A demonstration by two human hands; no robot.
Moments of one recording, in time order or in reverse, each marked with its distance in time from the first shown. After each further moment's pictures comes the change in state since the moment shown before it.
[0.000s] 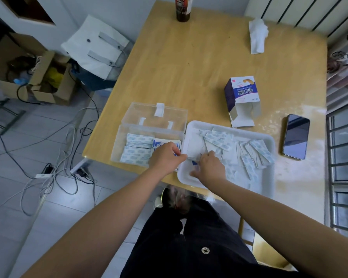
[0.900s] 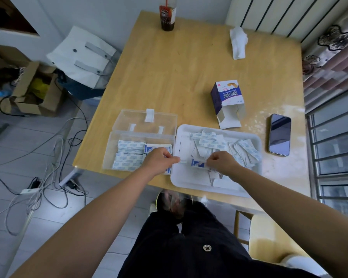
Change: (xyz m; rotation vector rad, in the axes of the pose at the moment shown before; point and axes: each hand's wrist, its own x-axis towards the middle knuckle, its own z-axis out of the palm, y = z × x) left_hand 0.002 0.000 -0.010 -0.254 -0.202 -0.051; right_hand 0.001 0.061 -0.043 0.712 -0.155 0.153
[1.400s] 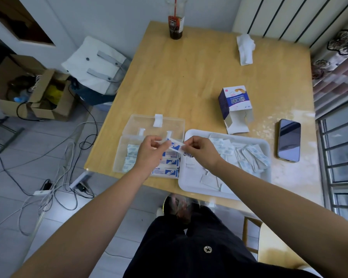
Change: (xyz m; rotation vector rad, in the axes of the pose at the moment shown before) left_hand -0.010 0.005 -0.034 -0.424 0.290 0.138; right_hand -0.002 -0.073 0.033 0.432 -0.024 -0.390
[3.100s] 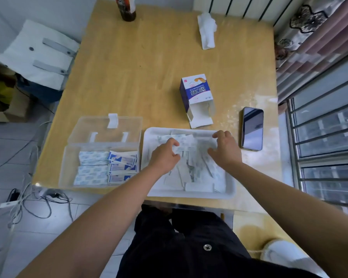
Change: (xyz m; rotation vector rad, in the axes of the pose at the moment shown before) left_hand 0.021 0.001 0.145 0.720 -0.389 0.116; right_hand -0.011 0.077 -0.149 -0.829 0.355 0.135
